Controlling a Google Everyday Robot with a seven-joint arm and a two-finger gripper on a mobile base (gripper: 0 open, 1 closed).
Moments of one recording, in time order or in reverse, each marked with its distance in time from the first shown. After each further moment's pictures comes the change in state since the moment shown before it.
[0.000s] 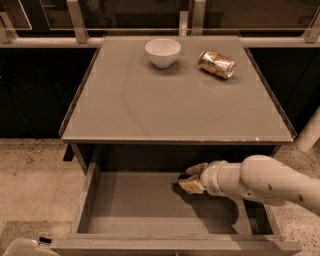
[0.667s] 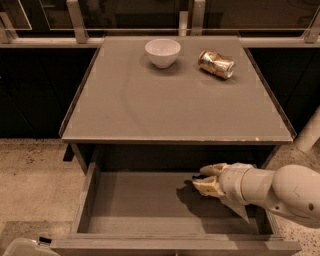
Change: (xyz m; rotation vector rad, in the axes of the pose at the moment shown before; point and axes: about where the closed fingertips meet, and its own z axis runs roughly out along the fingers) arm -0.012 0.003 -0.075 0.081 -0.085 -0.018
